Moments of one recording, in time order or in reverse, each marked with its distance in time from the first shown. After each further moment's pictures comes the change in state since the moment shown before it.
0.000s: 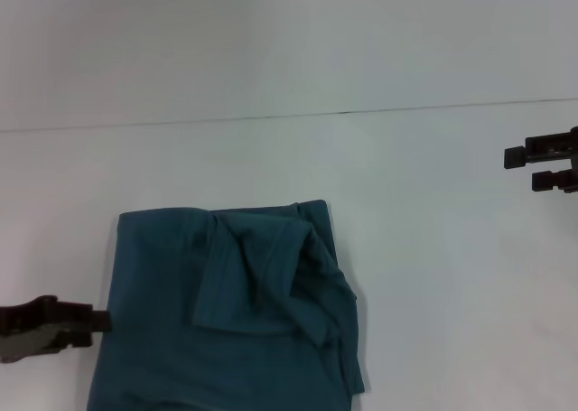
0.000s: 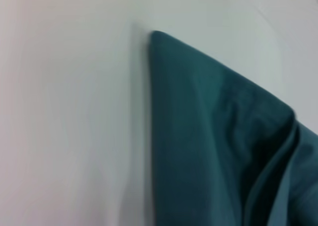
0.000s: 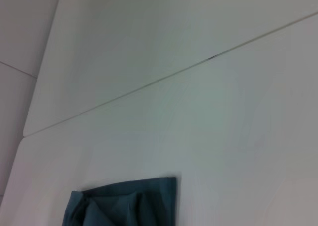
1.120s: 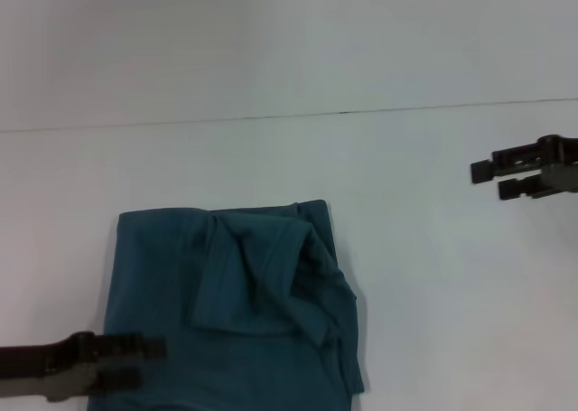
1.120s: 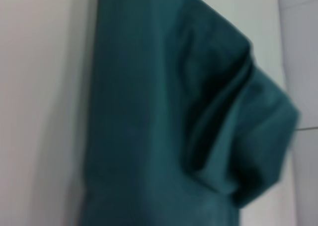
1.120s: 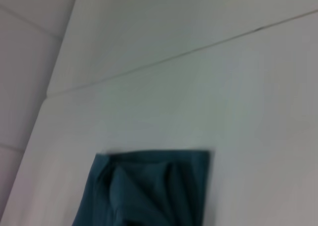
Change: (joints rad) left arm 0.053 -0.046 -0.010 -0.062 -0.094 0.112 0.066; right arm 0.047 0.018 -0.046 0.000 0.000 -0.066 -0.050
